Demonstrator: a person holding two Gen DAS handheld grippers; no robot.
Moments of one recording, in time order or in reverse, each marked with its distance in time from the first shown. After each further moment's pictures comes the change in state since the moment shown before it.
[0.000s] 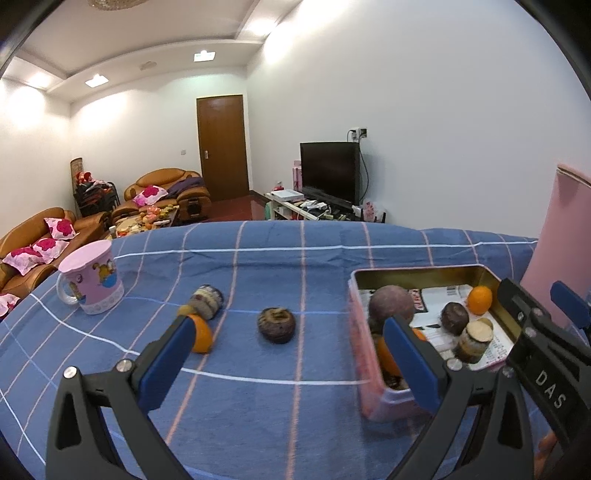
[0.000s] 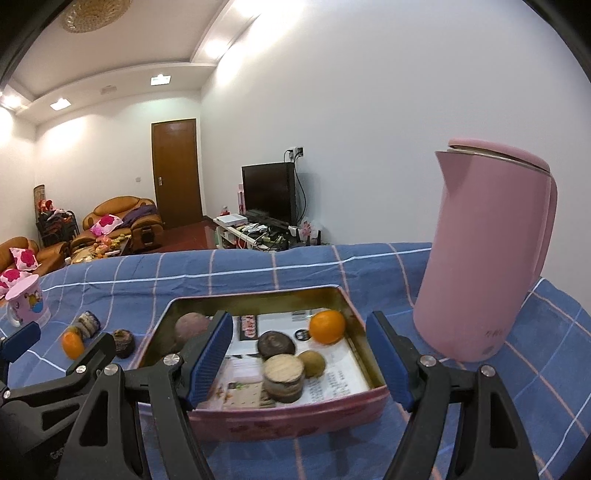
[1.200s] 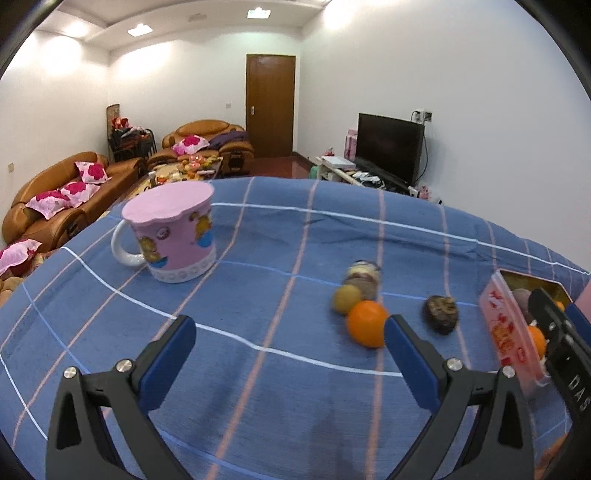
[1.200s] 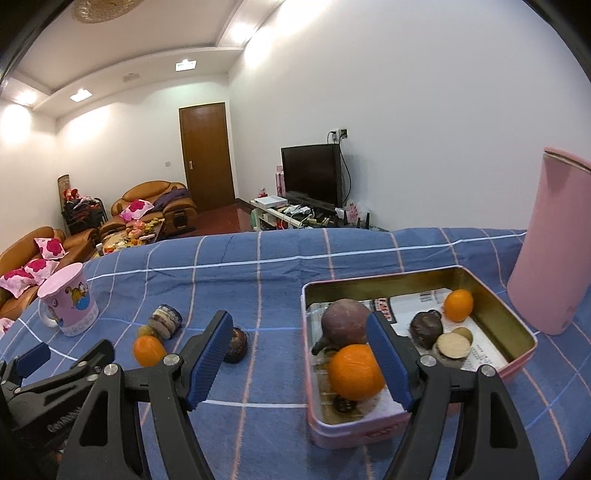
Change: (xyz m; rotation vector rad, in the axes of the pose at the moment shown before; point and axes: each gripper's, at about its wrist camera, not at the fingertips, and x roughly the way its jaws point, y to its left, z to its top) left arm 0.041 0.156 -0.003 -0.147 0.162 0.104; right arm 0.018 0.124 -0.002 -0.005 0.077 0.122
